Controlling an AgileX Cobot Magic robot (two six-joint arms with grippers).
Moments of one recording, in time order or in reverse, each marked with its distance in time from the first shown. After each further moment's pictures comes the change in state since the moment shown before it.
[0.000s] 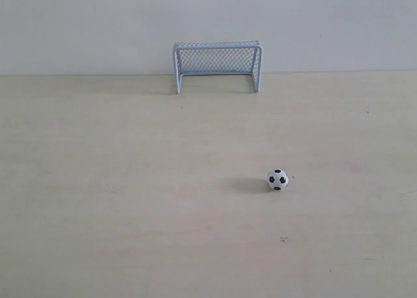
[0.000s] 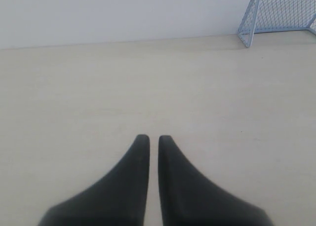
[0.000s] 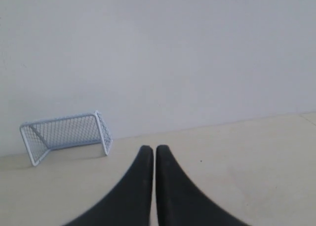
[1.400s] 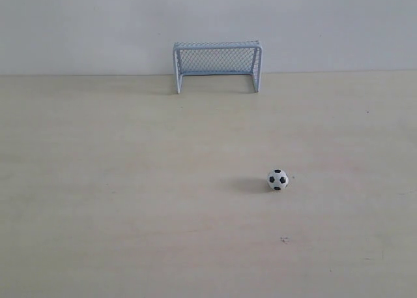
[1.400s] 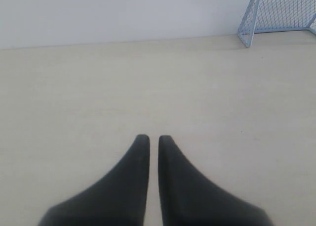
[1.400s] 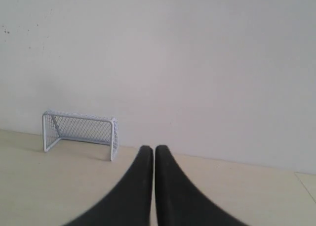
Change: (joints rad) left arm 0.000 0.000 0.000 0.000 0.000 0.000; right arm 0.000 0.004 -0.358 0.157 0.382 -0.383
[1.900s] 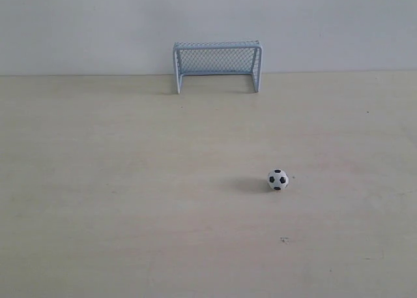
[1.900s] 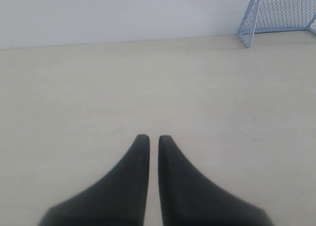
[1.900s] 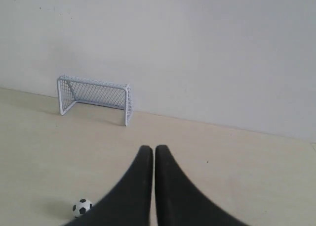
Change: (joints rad) left arm 0.000 0.000 0.000 0.000 0.000 0.000; right arm 0.000 0.211 -0.157 0.019 0.147 -0.021
